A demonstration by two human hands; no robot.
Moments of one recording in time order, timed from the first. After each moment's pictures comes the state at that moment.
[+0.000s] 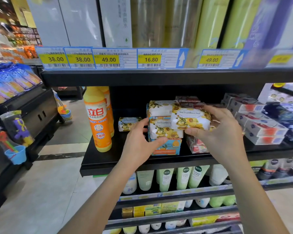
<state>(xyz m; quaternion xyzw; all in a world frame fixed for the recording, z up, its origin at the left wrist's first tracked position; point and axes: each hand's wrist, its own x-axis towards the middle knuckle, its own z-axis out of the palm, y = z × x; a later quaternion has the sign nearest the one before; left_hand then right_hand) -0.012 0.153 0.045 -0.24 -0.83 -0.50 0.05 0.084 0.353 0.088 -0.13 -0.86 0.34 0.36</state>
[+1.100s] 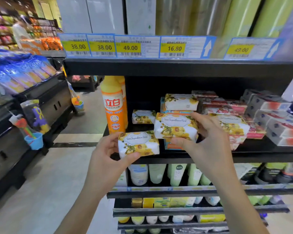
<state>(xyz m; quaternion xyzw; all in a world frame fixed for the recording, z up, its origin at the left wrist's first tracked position) 0.025 0.040 0.006 -0.11 -0.77 -0.62 0.09 0.086 0.278 0.067 -0.07 -0.85 0.43 0.29</state>
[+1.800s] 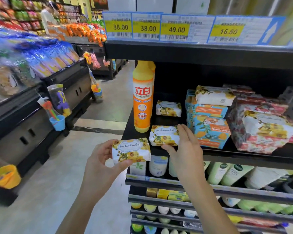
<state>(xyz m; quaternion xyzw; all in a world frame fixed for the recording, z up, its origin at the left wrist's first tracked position) 0.025 -0.037 -0.052 -0.03 -0.78 -0.62 0.10 0.035 0.196 -0.004 -0.08 -0.94 0.26 0.19</state>
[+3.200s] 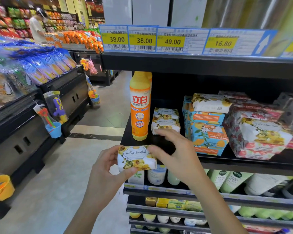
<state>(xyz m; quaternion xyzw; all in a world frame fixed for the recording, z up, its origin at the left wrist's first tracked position) 0.029 -0.018 -0.034 -0.06 -0.79 -0.61 0.09 0.027 0.199 0.020 0.09 -0.87 0.45 0.17</state>
